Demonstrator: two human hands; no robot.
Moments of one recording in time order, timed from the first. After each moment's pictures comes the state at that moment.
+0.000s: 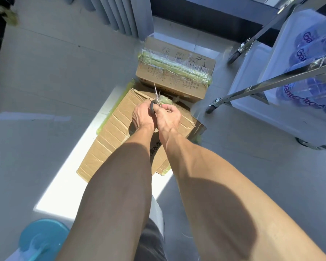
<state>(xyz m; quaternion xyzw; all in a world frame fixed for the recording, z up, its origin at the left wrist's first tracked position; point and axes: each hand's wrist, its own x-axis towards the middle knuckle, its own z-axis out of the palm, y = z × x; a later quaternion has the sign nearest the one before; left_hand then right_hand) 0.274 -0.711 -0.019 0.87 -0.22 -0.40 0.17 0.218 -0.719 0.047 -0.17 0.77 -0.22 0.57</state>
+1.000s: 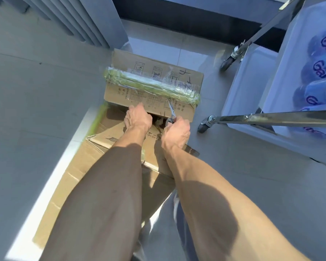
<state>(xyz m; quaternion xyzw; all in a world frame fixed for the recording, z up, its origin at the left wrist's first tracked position) 0.227 -0.877 -0.139 0.86 -0.39 -0.34 -0.06 0.128 -0.853 -0.131 -0.41 0.85 -0.01 0.32</state>
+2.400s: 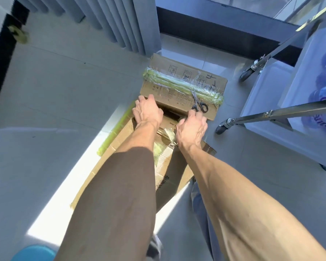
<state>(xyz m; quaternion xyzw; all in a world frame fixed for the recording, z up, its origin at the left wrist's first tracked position) 0.297 -0.810 -0.043 0.87 -0.43 -0.25 -0.02 0.172 -0.787 -0.056 -0.60 0.76 -0.04 0.23</state>
